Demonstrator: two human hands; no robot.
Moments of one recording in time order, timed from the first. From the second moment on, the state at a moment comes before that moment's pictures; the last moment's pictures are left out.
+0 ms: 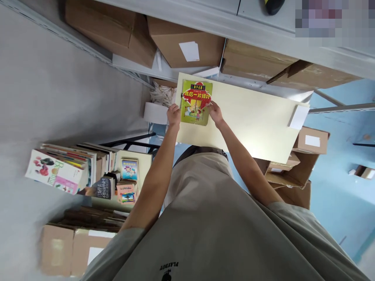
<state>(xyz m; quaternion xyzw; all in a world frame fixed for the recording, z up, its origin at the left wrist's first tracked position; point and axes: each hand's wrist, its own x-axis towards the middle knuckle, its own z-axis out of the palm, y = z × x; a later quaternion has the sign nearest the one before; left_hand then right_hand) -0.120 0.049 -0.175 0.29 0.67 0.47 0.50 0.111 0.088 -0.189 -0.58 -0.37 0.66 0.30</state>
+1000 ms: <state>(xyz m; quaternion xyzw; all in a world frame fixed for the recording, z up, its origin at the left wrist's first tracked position) -0.156 -0.109 -0.134 -0.13 0.69 0.60 0.38 0.125 0.008 -0.077 -0.57 -0.44 0.68 0.11</state>
